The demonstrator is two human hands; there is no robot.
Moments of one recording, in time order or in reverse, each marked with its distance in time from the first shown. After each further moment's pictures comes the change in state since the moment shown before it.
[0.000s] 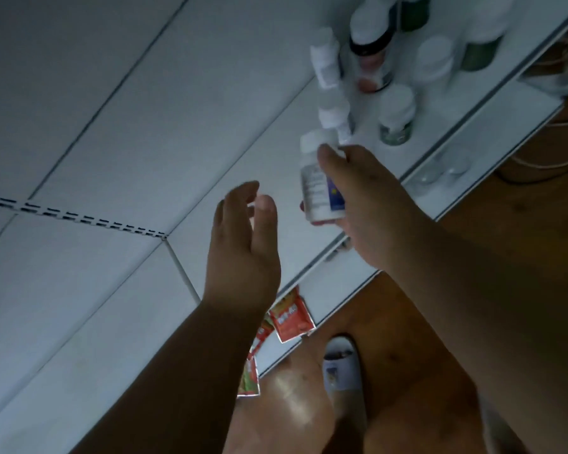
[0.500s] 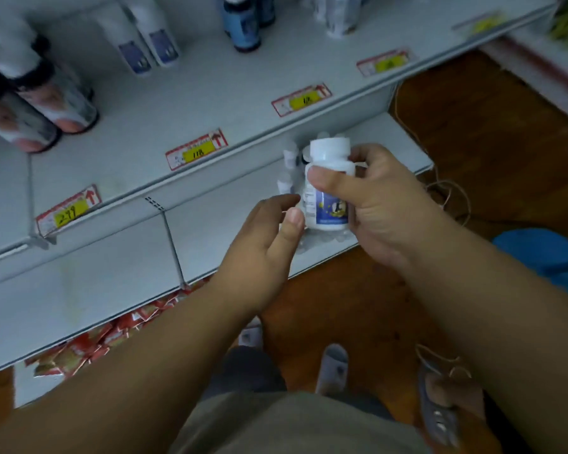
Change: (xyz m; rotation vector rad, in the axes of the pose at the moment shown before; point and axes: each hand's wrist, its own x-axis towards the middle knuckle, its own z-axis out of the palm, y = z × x) left_hand -0.167 0.270 -0.149 -0.306 -0.160 0.147; right_hand -0.259 -0.302 -0.045 -0.103 -0.130 -0.083
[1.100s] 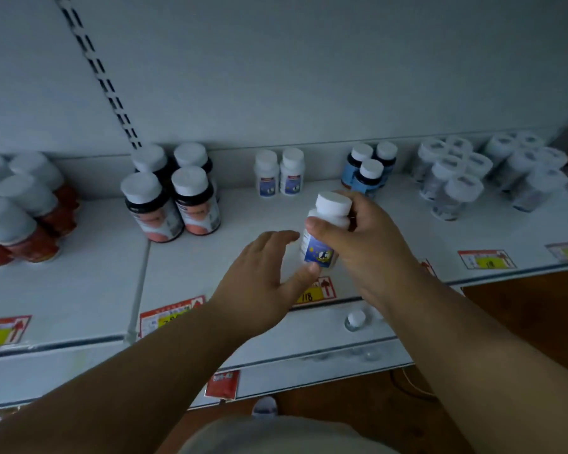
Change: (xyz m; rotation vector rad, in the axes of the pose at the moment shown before) left_hand 0.093 -0.045 -0.179 0.255 0.242 0.044; right_hand 0.126 -0.073 0.176 -0.470 -0.158 -0.274
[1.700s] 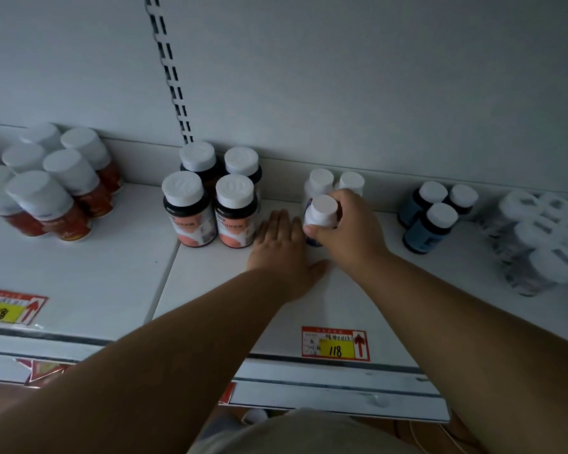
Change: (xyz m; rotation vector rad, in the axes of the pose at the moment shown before) left_hand 0.102 -0.081 0.029 0.469 -0.052 -0.352; right_hand 0.139 0.044 0.064 -0.636 -0.094 -0.250
